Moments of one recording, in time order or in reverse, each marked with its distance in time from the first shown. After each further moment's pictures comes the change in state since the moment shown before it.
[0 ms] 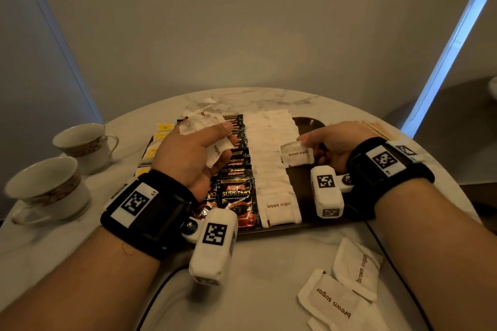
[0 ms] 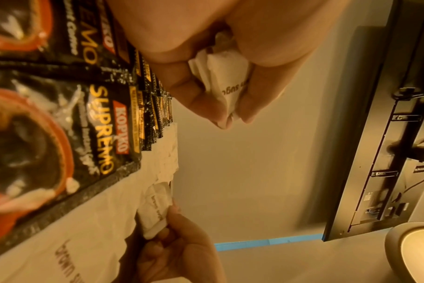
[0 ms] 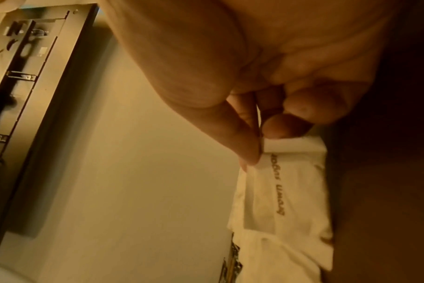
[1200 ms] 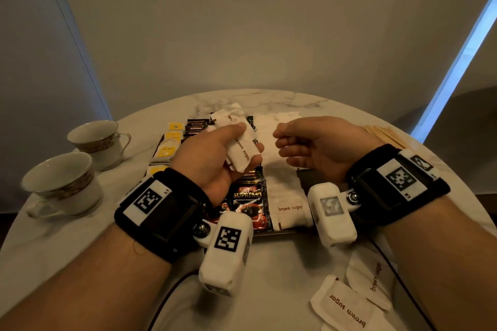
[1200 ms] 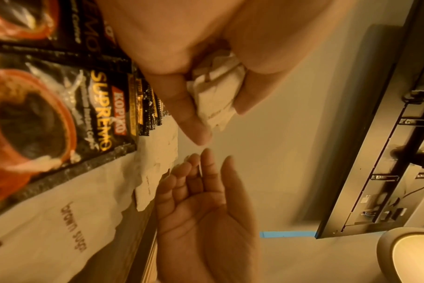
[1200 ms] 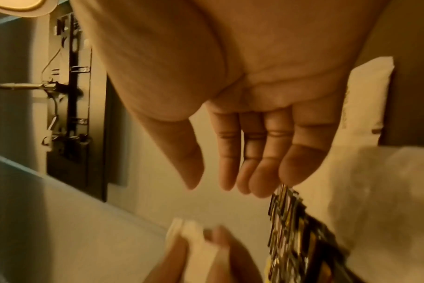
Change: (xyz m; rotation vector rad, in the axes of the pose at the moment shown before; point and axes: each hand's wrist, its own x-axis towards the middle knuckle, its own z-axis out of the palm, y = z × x) left_hand -0.004 0.001 0.007 -0.062 -0.024 -0.176; right_hand -0.049 -0.011 0.034 0.079 -0.388 -0.293
